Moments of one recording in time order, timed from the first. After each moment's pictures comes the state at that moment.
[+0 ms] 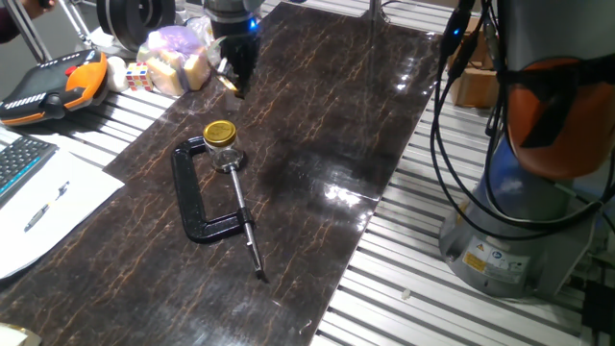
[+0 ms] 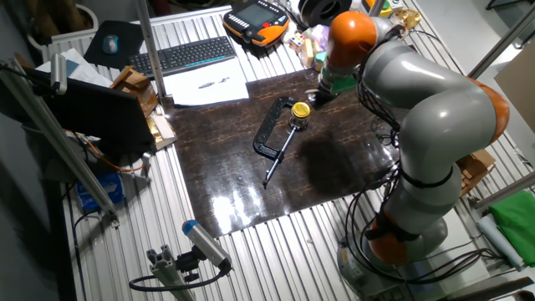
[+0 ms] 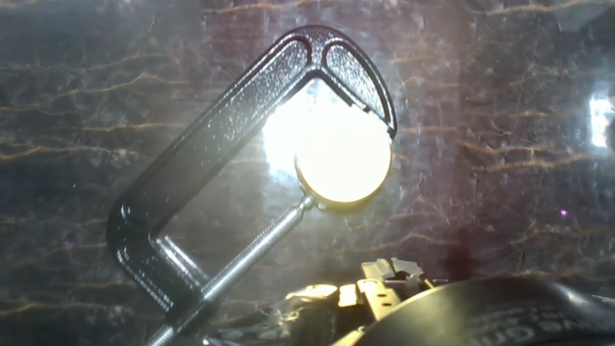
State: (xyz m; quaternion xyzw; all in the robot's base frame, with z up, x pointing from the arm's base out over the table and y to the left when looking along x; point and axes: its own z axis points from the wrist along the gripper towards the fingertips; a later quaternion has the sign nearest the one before) arm 0.534 0.018 0.217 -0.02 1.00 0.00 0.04
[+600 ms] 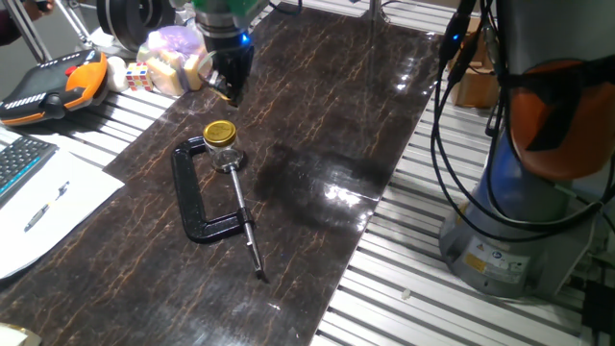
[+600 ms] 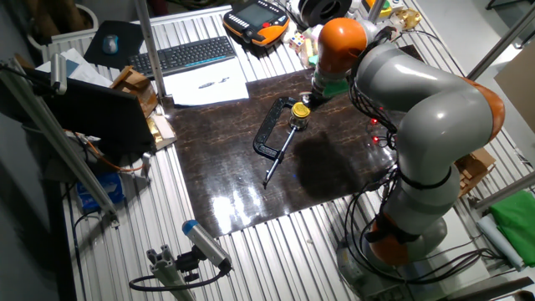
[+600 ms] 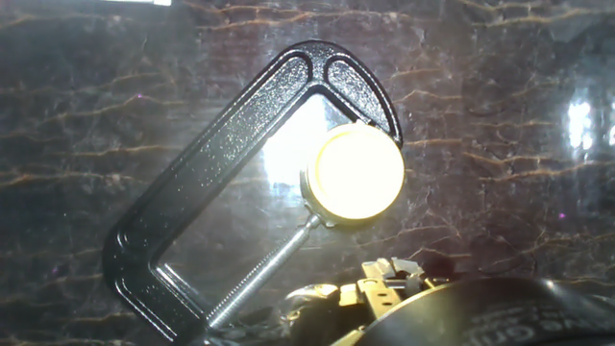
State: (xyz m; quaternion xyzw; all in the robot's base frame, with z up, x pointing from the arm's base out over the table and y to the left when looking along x) arm 0.535 0.031 0.207 0.01 1.00 -0.02 0.05
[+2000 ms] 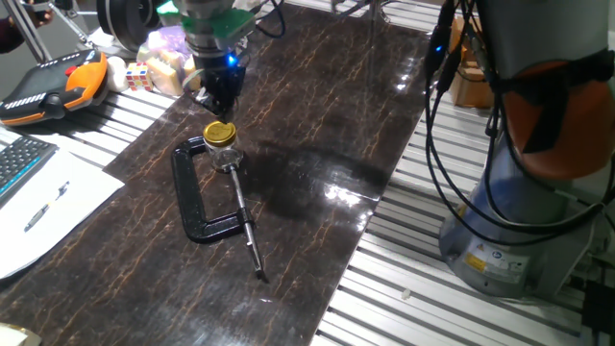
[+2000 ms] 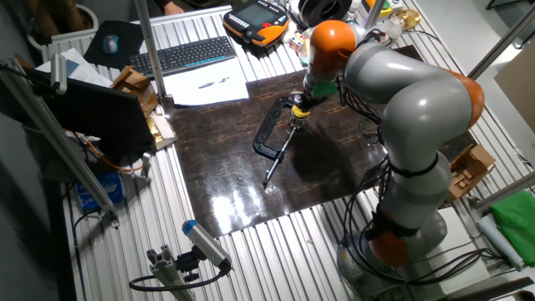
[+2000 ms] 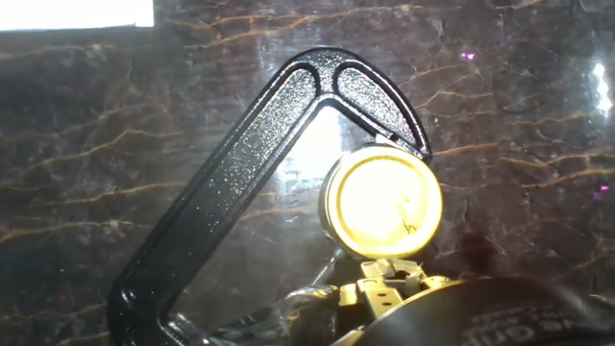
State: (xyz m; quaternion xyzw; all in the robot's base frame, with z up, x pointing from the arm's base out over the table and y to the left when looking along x) arm 0.564 0.041 0.160 0.05 1.00 0.00 0.03
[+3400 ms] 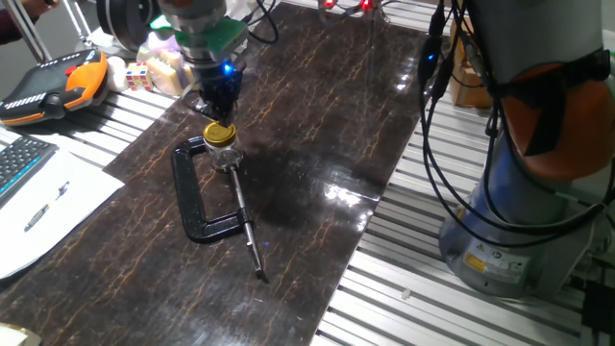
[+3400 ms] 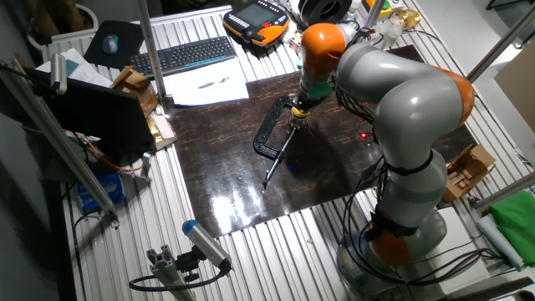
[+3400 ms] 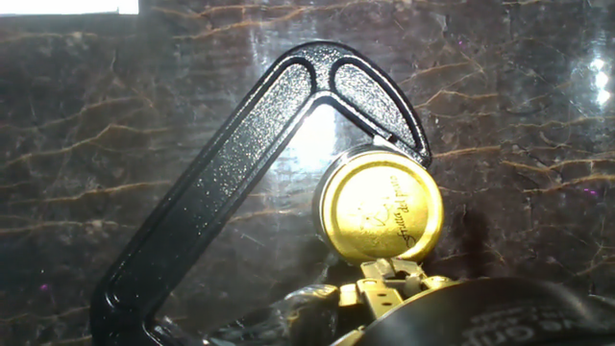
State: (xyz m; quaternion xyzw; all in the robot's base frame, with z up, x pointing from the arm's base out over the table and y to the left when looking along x) arm 0.567 0.033 0.152 0.03 1.00 -0.03 0.03
